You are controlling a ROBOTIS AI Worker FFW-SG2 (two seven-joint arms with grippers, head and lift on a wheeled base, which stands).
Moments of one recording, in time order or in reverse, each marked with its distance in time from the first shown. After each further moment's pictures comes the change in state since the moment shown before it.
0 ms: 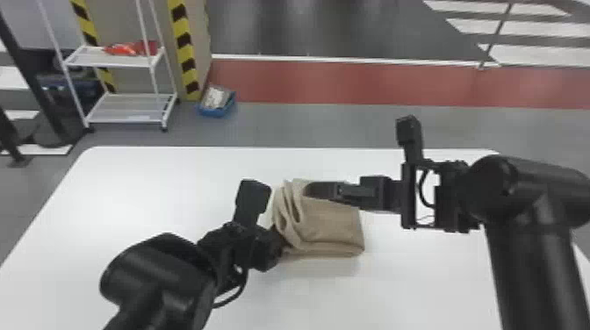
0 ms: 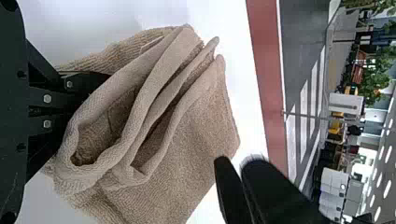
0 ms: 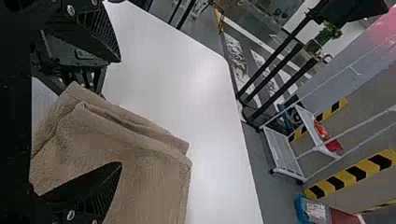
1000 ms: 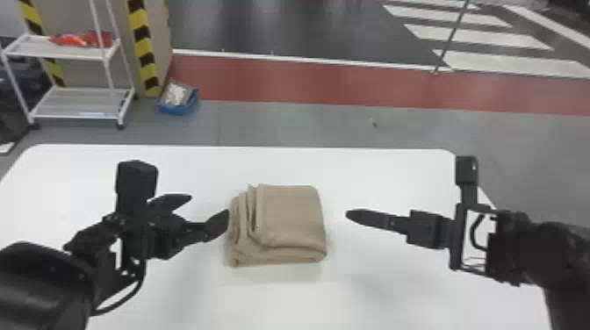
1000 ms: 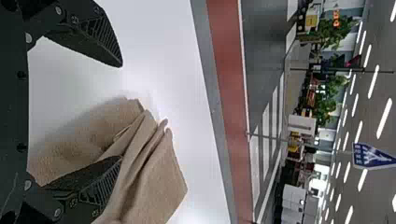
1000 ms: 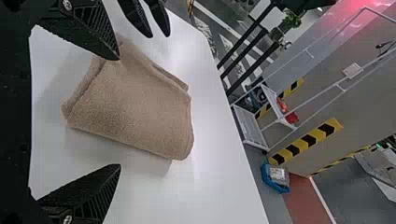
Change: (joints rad) left arm 0.137 0.123 0.220 -0.278 0.048 -0.030 -0.020; right arm 0.277 -0.184 -0.218 -0.174 -0.094 -0.134 0.137
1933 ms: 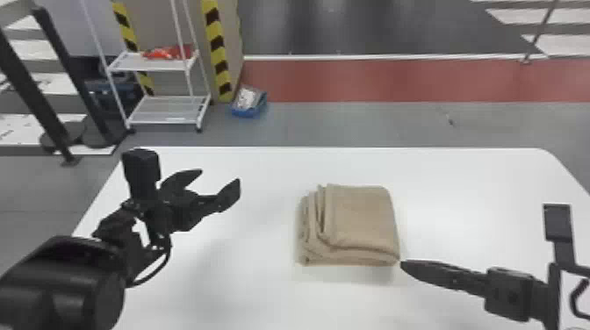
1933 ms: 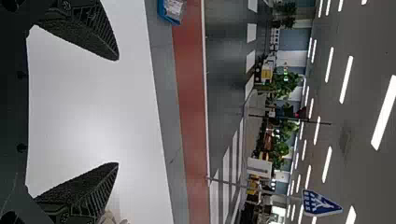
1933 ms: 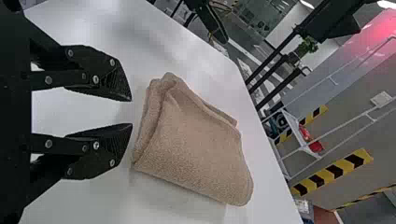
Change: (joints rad) left arm 0.033 0.050 0.192 0.079 0.071 -0.211 -0.017; right arm 0.223 0.020 0.047 -0.144 0.027 -0.074 0.098
